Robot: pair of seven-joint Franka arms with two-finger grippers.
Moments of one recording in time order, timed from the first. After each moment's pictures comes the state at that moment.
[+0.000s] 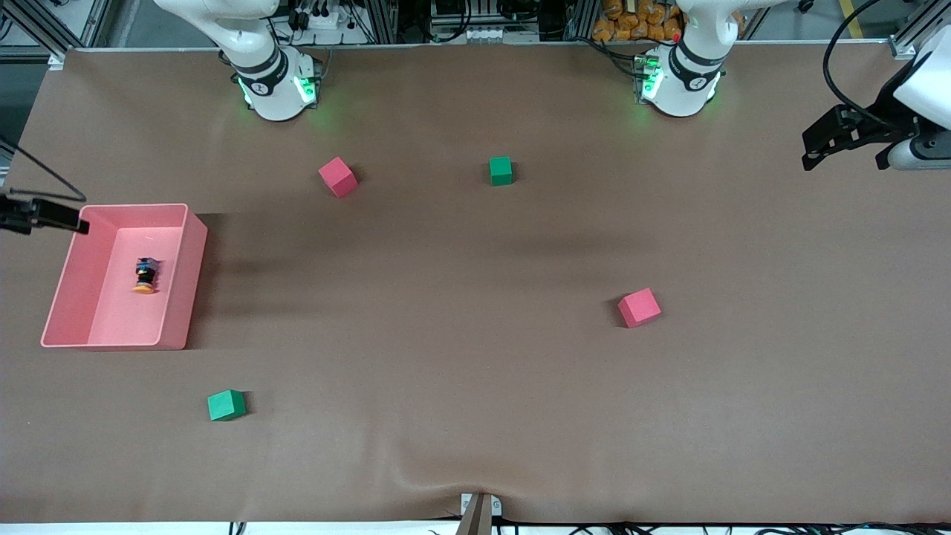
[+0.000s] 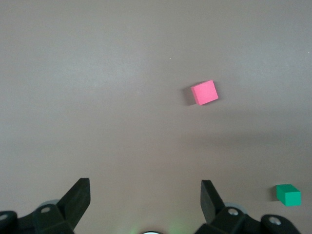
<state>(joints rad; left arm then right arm) 0.13 -0.07 -0.24 -1.54 0.02 1.48 -0.09 -0.12 0.16 -0.16 -1.64 0.01 1.65 -0.28</state>
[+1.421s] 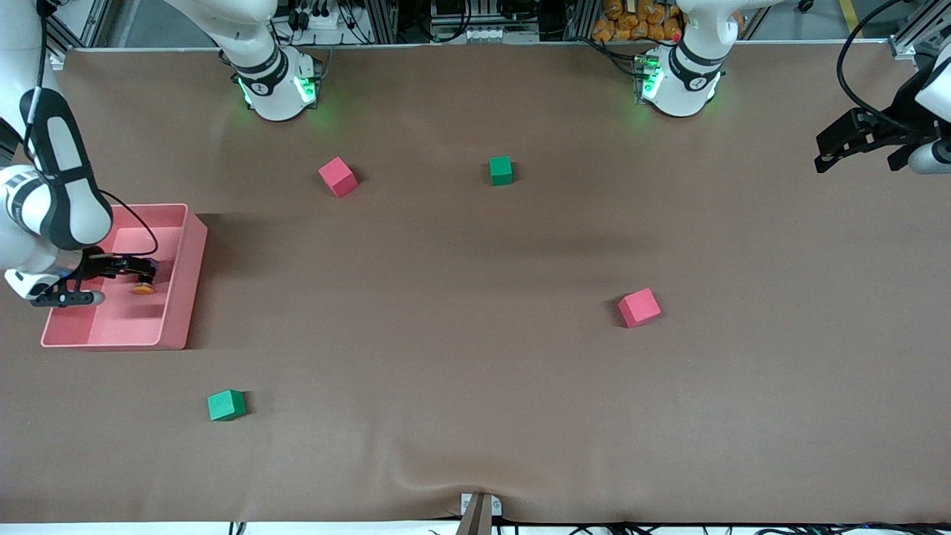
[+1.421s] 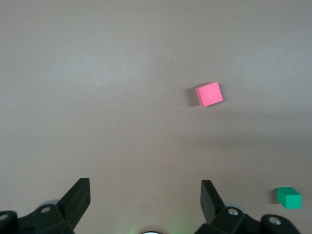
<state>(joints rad) 0.15 -0.06 -0.23 -1.54 0.01 1.48 -0.08 -0.29 0.48 -0.16 -2.00 0.07 2.31 -0.52</state>
